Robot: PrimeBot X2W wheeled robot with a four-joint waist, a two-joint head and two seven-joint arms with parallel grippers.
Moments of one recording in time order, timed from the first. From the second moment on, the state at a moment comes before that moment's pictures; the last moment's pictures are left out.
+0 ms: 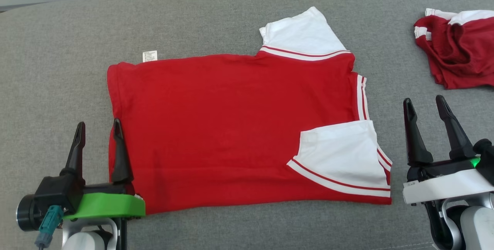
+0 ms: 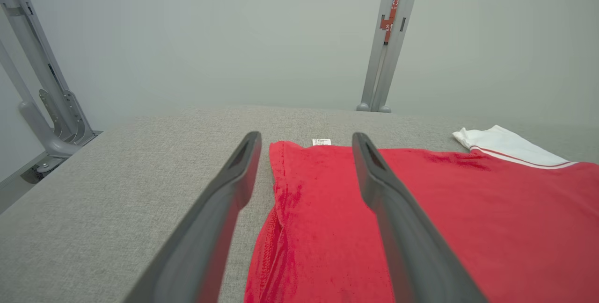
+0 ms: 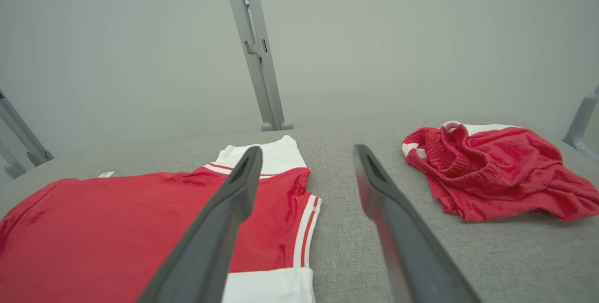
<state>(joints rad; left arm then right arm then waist) -0.05 0.16 -0.10 -0.02 -0.30 0.10 -0.20 -0.03 -0.15 -0.03 -0.11 0.29 0.13 -0.15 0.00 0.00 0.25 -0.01</state>
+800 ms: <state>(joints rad) -0.46 0.26 -0.10 0.24 -0.41 -0.01 0.14 -0.06 -0.12 0.01 -0.22 0.27 0.13 -0.07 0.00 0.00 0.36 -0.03</state>
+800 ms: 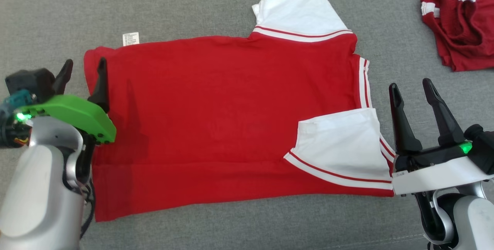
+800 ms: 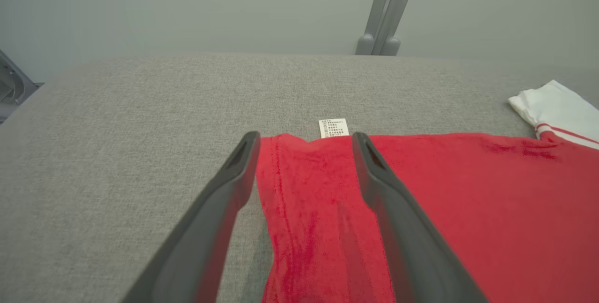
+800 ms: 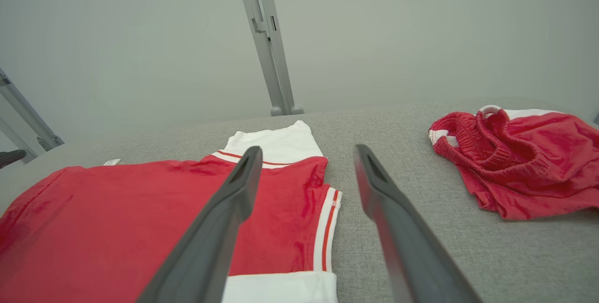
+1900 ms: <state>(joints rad) -0.87 0.33 -0.26 0.69 -0.52 -0.13 0.28 -0.64 -0.35 0.13 0.29 0.49 0.13 -0.03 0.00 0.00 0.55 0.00</state>
